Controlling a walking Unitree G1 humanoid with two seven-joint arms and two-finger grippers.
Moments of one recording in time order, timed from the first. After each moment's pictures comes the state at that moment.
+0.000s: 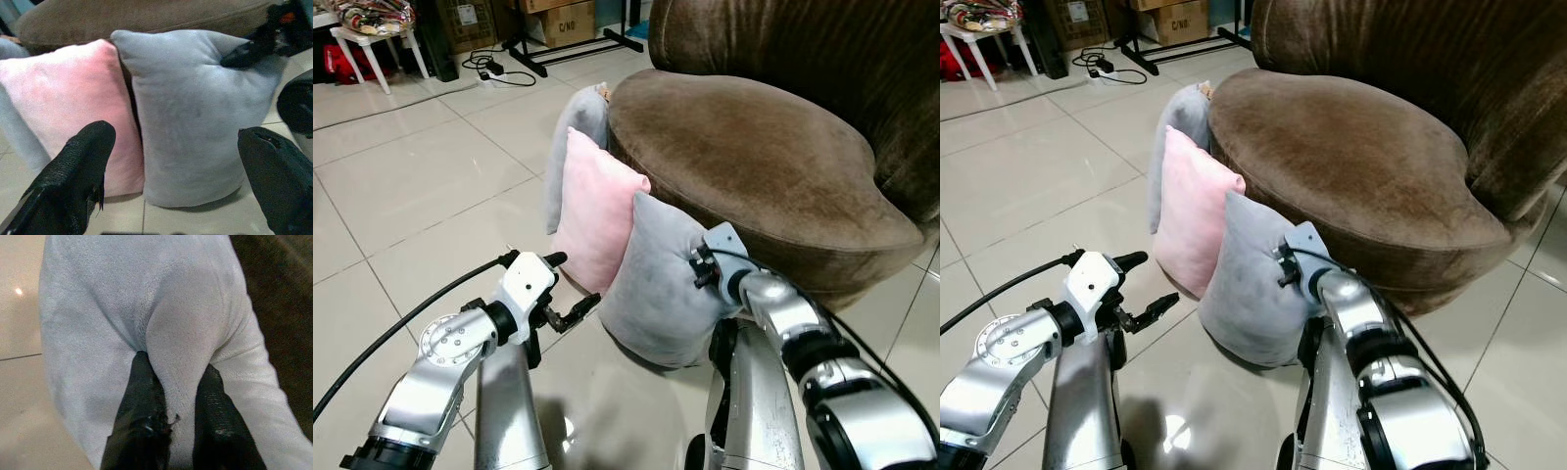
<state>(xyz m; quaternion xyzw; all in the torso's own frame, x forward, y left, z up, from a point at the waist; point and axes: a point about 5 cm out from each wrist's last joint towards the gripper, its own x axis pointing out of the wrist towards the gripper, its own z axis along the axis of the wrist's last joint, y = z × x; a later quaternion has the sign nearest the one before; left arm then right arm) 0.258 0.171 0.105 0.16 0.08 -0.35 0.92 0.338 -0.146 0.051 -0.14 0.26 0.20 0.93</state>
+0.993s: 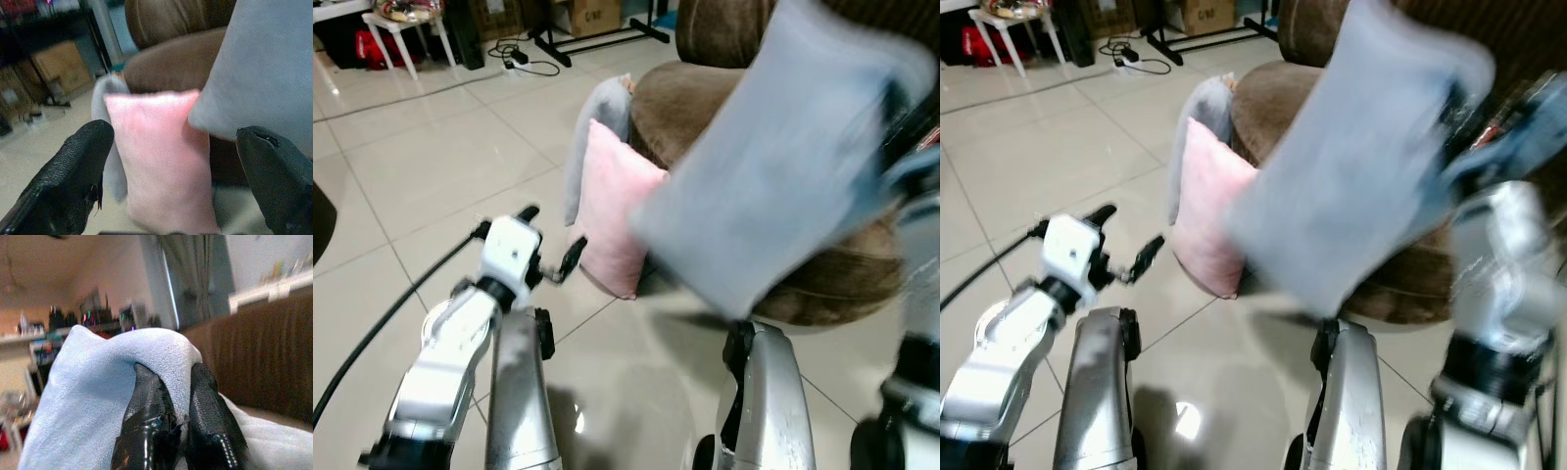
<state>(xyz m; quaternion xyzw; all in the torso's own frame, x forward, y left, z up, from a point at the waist) 0.276 0.166 0.150 0.14 -0.04 -0.21 0.97 0.308 -0.248 0.285 0.13 -0.23 -0.01 0.96</state>
